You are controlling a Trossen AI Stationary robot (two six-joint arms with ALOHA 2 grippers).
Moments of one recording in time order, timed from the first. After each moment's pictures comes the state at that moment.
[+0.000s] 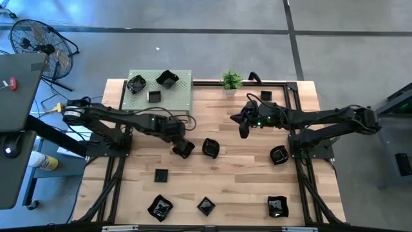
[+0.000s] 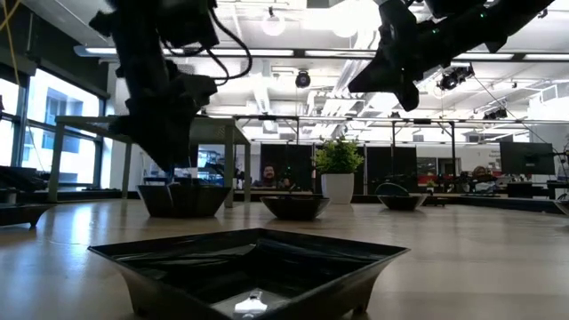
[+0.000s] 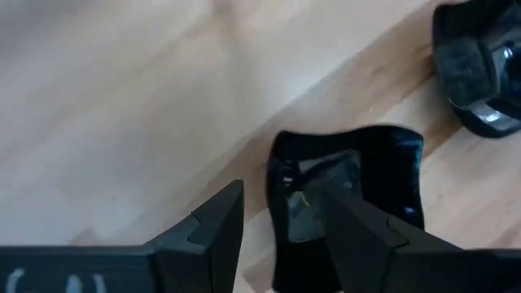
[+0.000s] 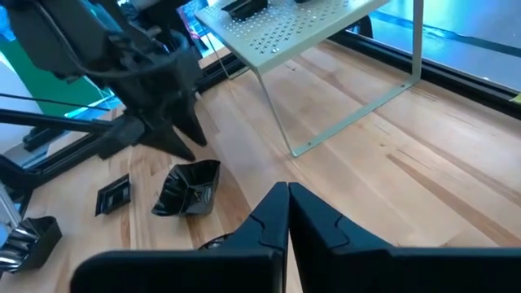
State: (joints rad) left arm -0.01 1.42 0.85 -0.60 -0.14 -0.94; right arm -0.16 1.12 0.61 0.16 0.10 0.44
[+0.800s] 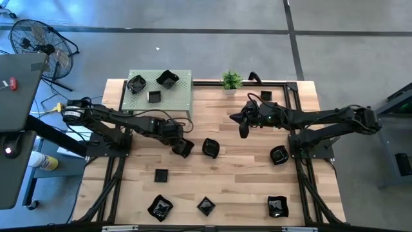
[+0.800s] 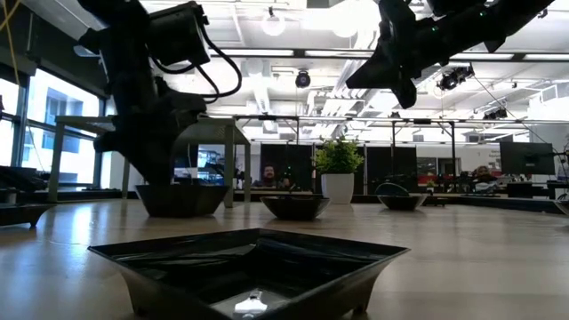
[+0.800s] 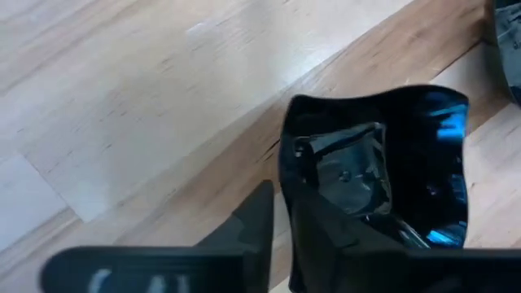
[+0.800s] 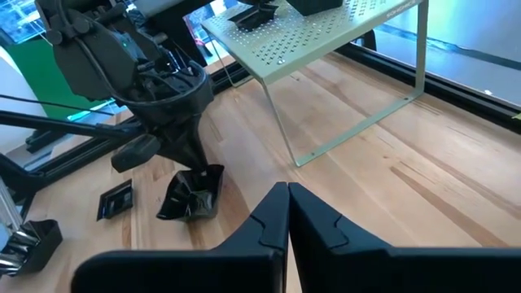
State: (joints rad) left arm -0.01 1.42 0.76 -0.51 -0.09 -0.99; right arm -0.16 1.13 0.61 0.18 0.10 0.42
